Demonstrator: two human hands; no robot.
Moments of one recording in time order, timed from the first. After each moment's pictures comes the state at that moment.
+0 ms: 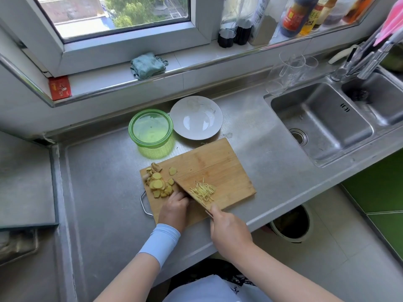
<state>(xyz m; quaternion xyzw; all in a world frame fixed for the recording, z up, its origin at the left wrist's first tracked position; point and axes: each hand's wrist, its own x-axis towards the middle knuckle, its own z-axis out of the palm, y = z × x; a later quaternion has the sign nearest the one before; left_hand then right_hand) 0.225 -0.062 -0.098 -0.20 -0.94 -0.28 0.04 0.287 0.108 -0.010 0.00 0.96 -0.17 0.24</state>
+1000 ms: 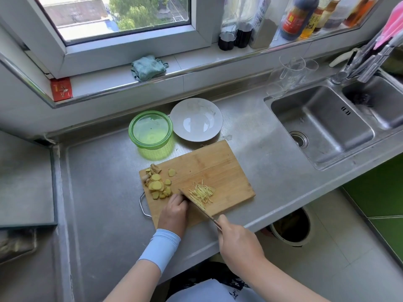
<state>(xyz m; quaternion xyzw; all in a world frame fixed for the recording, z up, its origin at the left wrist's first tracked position) 0.236 -0.053 -0.097 -0.17 -0.95 -0.25 0.09 0.309 0.129 -0.001 -0.01 0.96 -0.16 0.25</state>
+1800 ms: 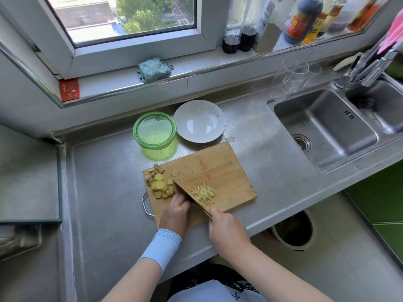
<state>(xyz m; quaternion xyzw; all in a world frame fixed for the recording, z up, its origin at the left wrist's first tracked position) 0.237 -0.053 -0.095 -0.17 -0.94 -0.28 0.08 0.283 0.108 -0.017 -0.01 0.96 -0.17 0.23</state>
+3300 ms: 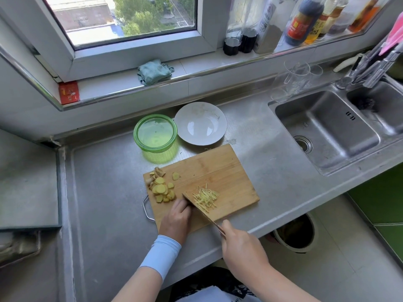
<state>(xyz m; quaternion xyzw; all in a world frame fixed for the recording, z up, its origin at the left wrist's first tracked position) 0.239 -0.062 -0.111 -0.19 -0.94 -0.27 0.09 0.309 0.128 -0.008 -0.01 0.95 -0.17 0.25</state>
